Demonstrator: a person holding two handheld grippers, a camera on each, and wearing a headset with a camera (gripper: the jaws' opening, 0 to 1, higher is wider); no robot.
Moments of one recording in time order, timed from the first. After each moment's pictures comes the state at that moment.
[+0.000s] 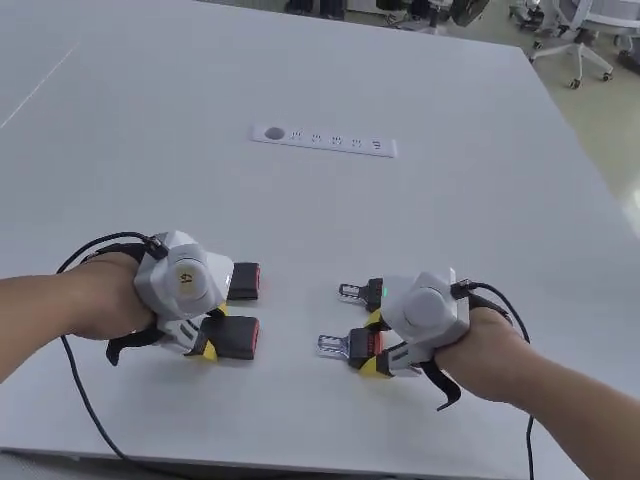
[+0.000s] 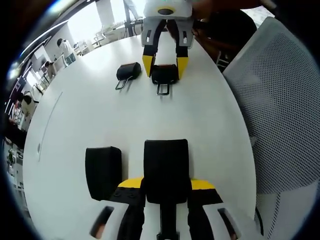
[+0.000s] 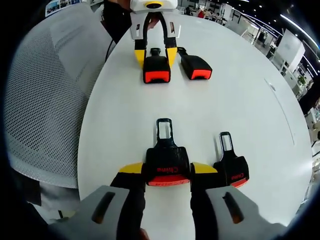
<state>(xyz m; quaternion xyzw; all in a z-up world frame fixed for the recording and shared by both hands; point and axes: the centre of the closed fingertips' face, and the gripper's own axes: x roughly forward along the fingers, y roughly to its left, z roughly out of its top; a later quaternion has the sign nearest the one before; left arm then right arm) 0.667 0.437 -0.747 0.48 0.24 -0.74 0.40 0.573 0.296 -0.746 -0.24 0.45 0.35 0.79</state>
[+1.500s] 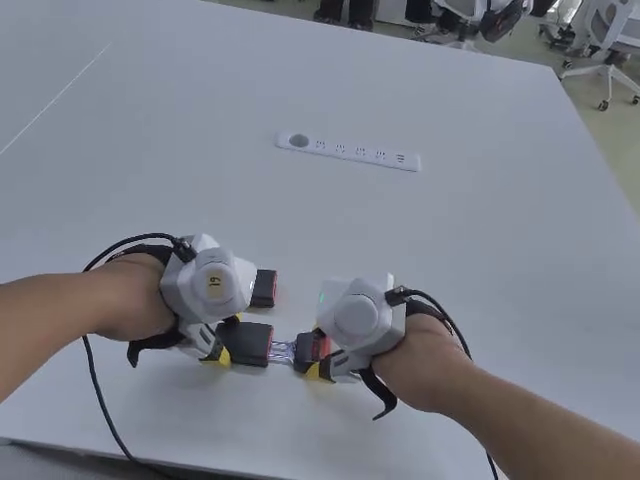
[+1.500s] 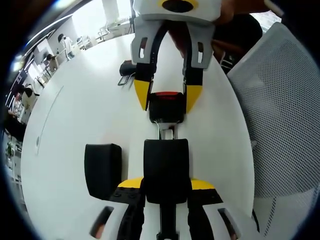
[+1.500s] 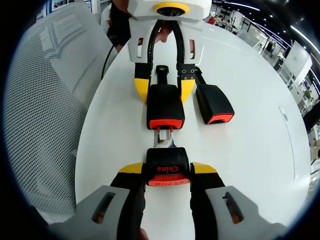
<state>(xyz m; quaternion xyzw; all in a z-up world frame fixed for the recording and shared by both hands) 0.667 0.438 -0.746 0.48 0.26 -0.73 0.41 0.624 0.371 -0.744 -0.26 0.42 0.38 0.78</state>
